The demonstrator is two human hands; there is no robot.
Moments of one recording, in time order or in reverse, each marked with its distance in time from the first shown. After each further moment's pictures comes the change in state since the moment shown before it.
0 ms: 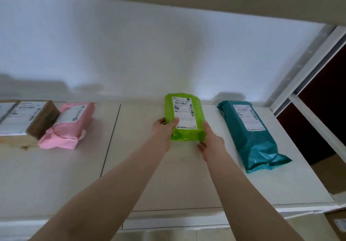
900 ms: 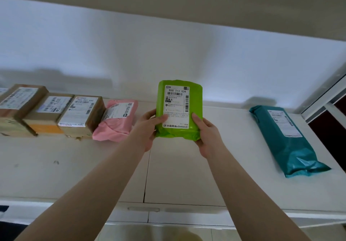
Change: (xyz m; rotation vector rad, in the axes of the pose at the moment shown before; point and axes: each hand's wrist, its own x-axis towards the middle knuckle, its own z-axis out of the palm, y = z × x) left_hand -0.020 0.075 -0.177 -0.123 -0.214 0.048; right_hand -0.089 0.047 0.105 -0.059 -0.488 -0.156
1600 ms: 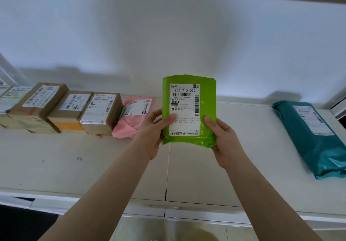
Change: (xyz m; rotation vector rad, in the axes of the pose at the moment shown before) left_hand -0.032 0.012 -0.032 -0.017 -0.009 0.056; right_hand -0.026 0.014 0.015 0.001 -0.155 -0.070
